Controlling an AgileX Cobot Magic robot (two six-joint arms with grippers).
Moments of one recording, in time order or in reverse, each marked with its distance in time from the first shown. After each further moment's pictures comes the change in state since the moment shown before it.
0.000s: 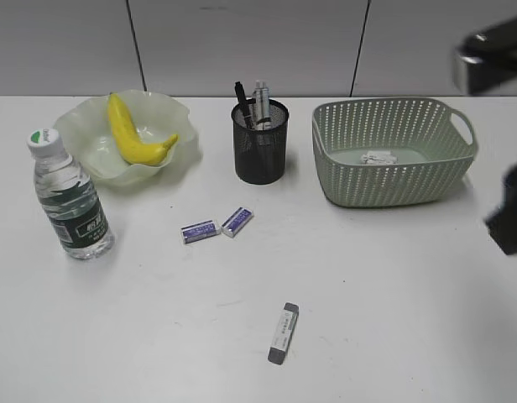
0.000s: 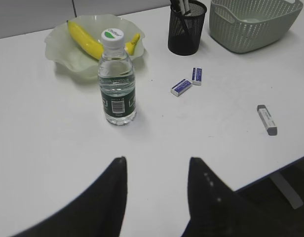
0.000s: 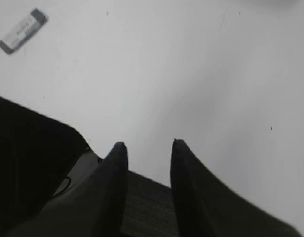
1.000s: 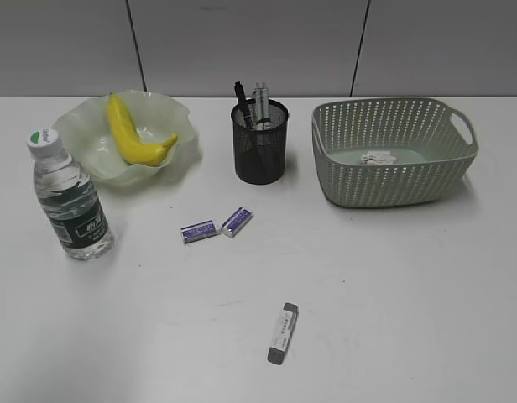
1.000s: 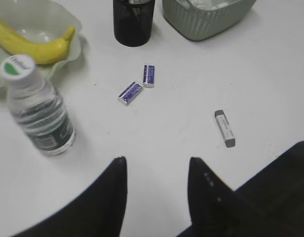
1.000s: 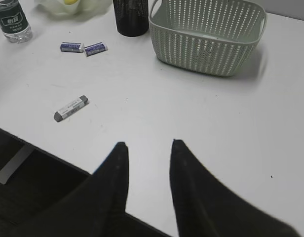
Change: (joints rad) left arm 0.000 0.657 -0.126 -0.222 -0.338 0.151; right arm 0.001 -1.177 0.436 0.017 -0.089 -0.043
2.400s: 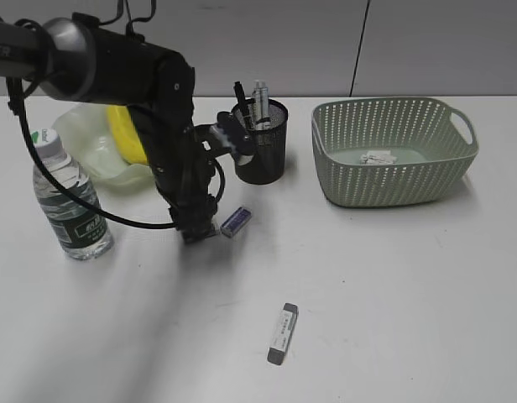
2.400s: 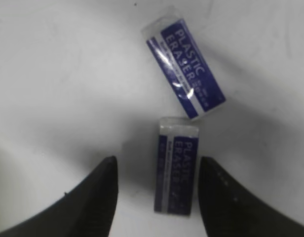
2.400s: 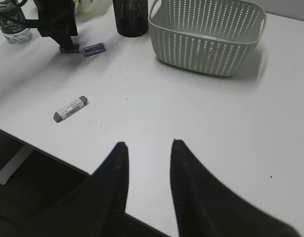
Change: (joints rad) left arm 0.000 1.484 -0.867 0.130 0.131 0.560; right arm 0.000 -0.001 0.000 0.000 -0.002 -0.001
